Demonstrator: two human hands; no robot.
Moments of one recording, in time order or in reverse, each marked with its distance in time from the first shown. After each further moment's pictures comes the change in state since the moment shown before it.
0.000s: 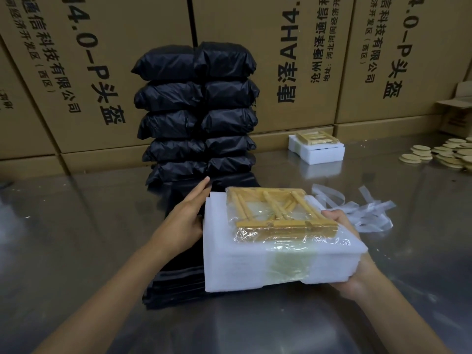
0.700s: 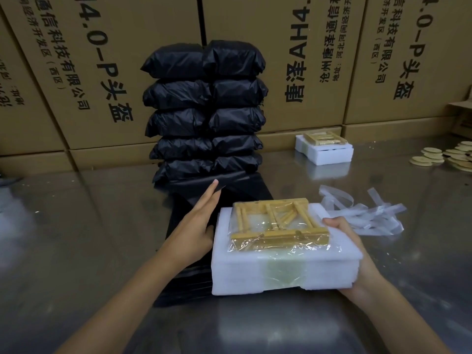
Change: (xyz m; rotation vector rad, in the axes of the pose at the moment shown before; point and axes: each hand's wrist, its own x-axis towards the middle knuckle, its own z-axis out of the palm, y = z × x) left_hand -0.012 -0.002 0.014 -0.092 -0.039 0.004; right_hand 0.015 0.010 -0.011 -0.148 -0.083 -0.027
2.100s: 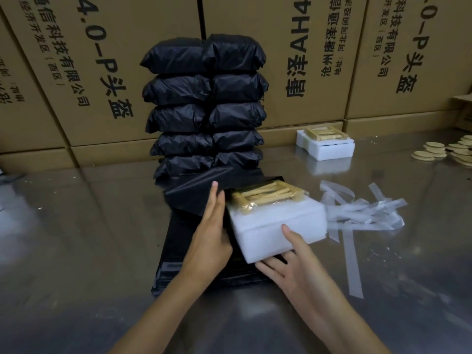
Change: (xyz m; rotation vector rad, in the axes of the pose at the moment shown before) left_hand -0.016 0.029 0.042 -0.008 0.236 -0.096; right_hand -0.029 0.045 0.076 0.133 -0.035 -0.005
